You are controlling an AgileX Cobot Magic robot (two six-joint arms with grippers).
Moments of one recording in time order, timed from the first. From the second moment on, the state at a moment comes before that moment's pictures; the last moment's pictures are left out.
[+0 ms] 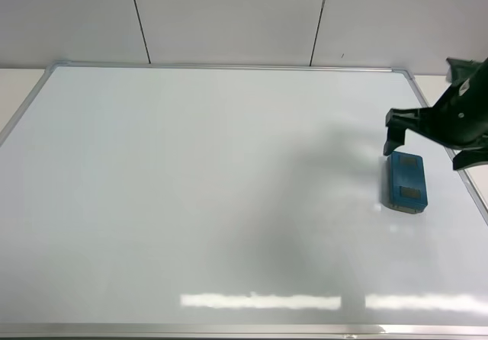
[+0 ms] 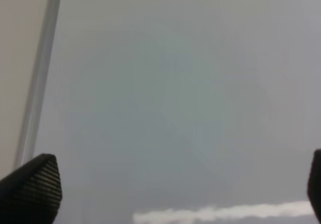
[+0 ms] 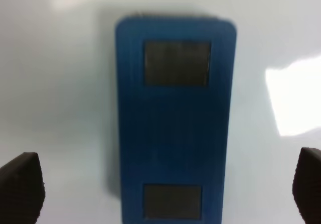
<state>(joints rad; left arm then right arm) -0.04 0.00 -0.51 -0.06 1.06 0.00 0.12 1.55 -0.84 -0.10 0.65 0.42</state>
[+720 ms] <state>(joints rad) -0.04 0.00 -0.51 -0.06 1.06 0.00 -0.07 0.70 -0.84 -0.11 0.94 0.32</state>
